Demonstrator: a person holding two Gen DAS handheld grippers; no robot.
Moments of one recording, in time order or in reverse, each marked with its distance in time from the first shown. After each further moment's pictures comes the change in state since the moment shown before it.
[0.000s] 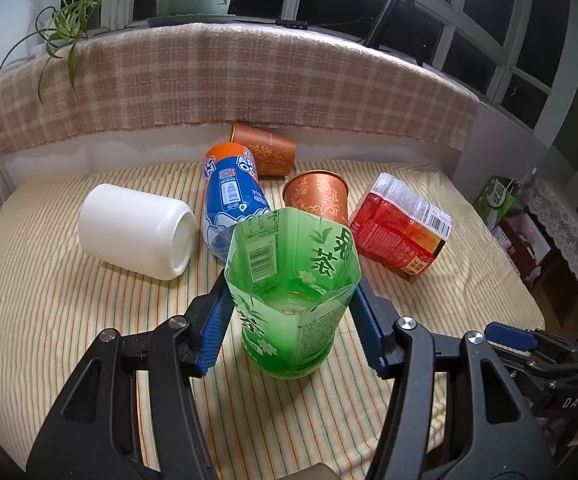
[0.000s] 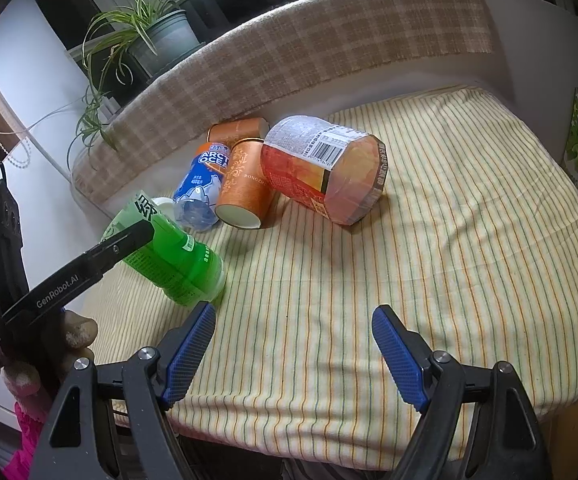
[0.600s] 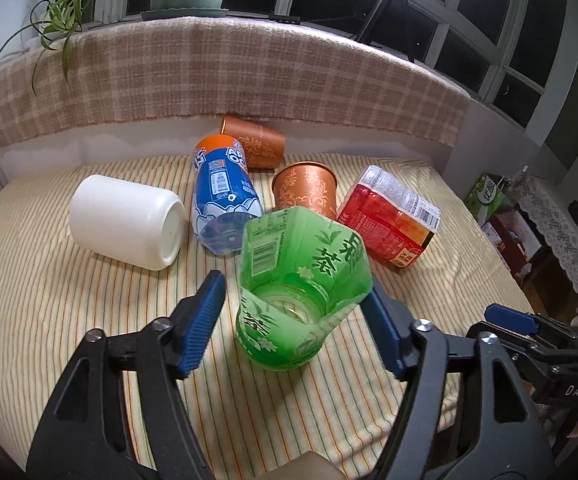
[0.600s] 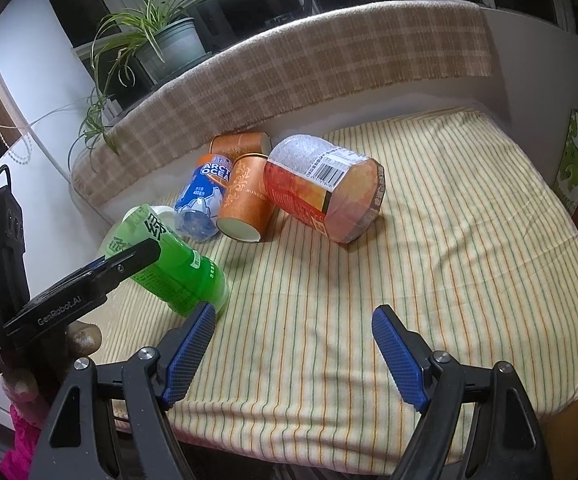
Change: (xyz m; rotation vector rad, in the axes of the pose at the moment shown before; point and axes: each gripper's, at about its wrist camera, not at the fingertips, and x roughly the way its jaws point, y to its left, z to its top) left arm -0.002 0.000 -0.004 -0.006 0.019 -0.050; right arm -0.009 0.008 0.003 -0.040 -0.047 -0.038
